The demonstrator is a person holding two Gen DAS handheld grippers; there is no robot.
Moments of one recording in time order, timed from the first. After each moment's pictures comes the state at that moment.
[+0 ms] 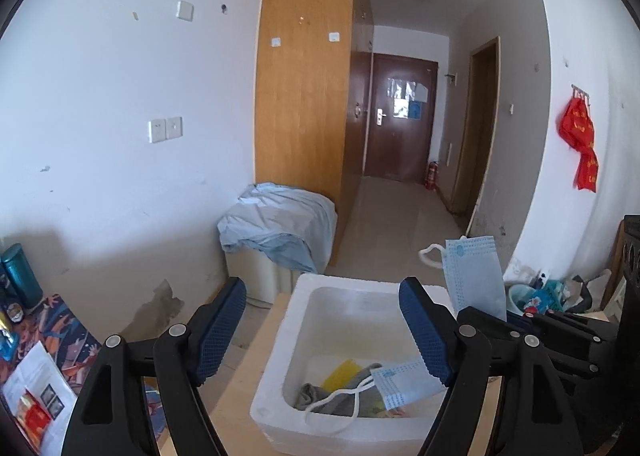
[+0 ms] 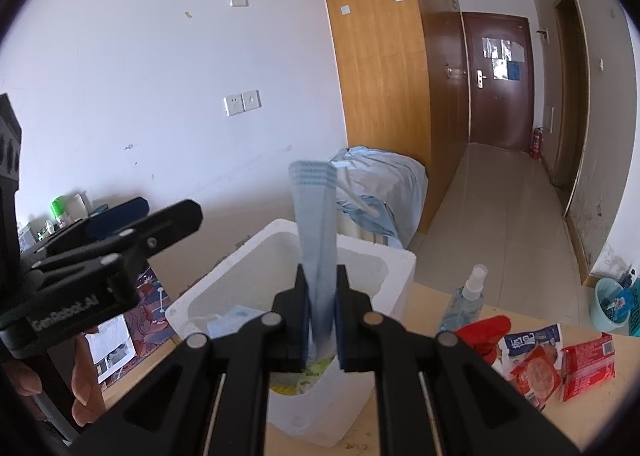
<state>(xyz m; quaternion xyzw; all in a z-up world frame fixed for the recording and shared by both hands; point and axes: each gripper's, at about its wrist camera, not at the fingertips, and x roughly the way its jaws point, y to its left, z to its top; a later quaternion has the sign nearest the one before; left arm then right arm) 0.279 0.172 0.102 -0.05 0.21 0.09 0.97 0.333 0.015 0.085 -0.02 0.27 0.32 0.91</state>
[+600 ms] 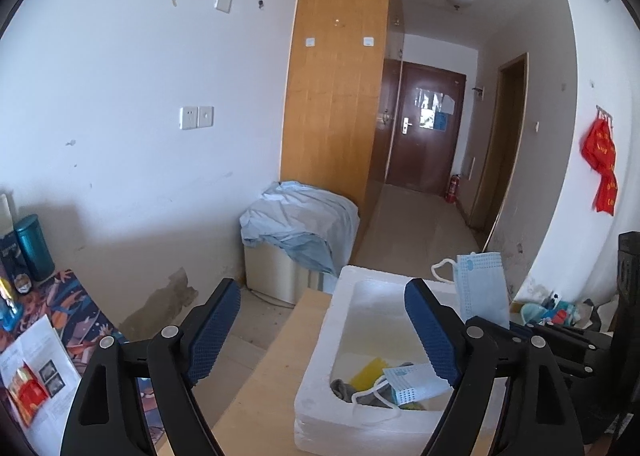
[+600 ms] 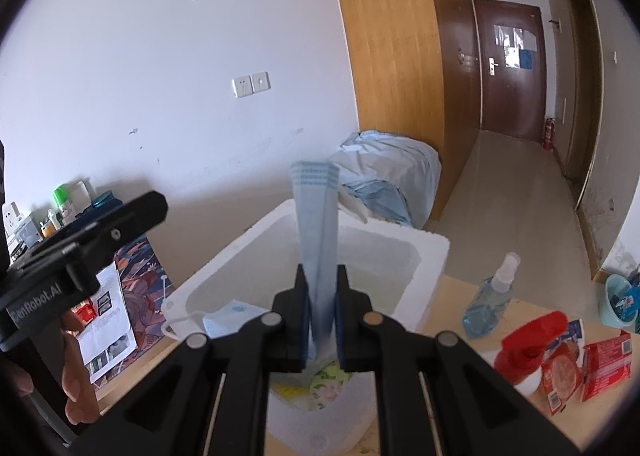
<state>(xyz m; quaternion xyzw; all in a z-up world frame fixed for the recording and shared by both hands) 0.267 0.200 0.085 -0.08 0.20 0.13 0.97 0.344 0.037 0.063 -0.02 0.29 0.34 0.89</state>
